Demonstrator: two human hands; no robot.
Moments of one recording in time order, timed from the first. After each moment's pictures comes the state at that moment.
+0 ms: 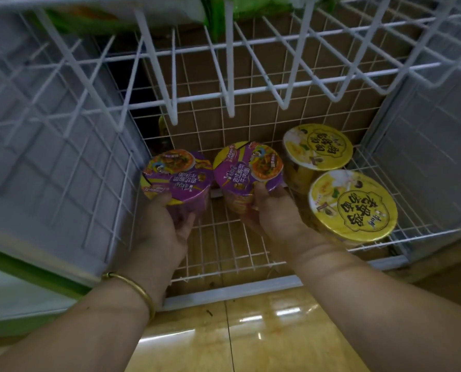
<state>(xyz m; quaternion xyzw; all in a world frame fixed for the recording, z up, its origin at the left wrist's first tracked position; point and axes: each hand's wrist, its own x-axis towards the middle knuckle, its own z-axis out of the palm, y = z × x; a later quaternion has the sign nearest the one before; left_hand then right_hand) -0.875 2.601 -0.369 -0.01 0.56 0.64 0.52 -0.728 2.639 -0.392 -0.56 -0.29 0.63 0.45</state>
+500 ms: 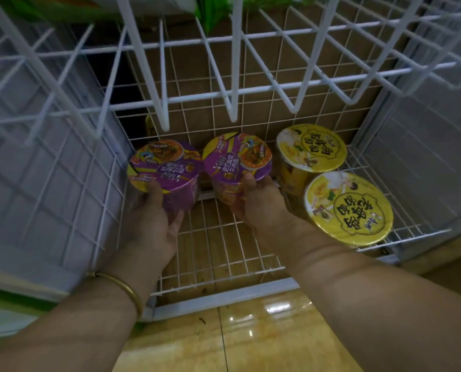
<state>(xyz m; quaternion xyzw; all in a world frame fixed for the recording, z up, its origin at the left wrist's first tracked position) -0.888 2.623 -0.380 0.07 0.57 0.64 0.51 -0.737 2.659 -0.391 -0.57 -0.36 0.58 0.46</state>
